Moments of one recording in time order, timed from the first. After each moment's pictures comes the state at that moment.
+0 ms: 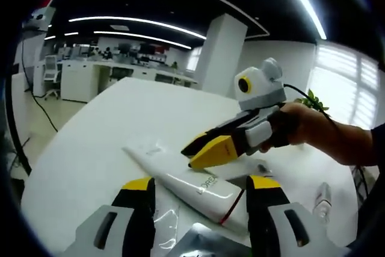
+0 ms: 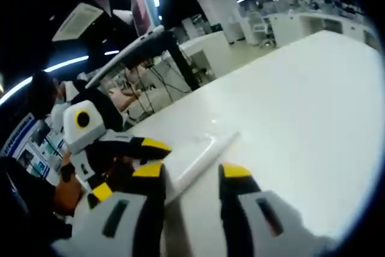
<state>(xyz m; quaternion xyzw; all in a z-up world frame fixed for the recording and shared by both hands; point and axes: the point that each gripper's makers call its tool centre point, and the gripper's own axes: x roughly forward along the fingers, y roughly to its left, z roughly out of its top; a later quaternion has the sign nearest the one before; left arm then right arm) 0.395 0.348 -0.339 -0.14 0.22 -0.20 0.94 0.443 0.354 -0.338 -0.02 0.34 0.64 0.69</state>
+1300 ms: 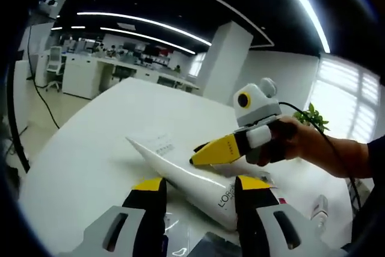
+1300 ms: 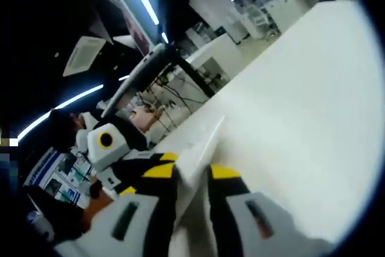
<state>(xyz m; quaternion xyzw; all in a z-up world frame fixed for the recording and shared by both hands) 0.404 0.361 -0.329 -0.18 0.20 -0.20 0.94 0.431 0.369 -0.318 0.11 0.36 0.67 0.64</state>
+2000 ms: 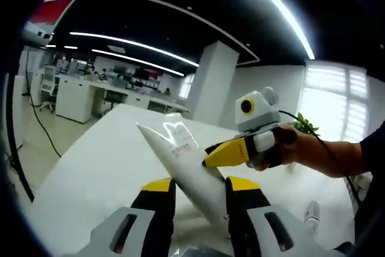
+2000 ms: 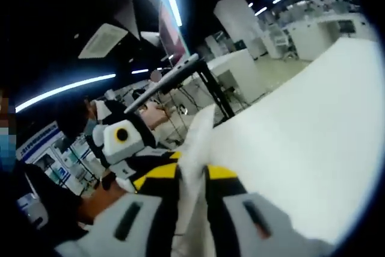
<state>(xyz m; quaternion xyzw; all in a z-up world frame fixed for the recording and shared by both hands) 0.392 0.360 -0.288 -0.16 0.11 -0.23 0.95 0.389 0.357 -0.270 0.06 0.28 0.71 0.64</state>
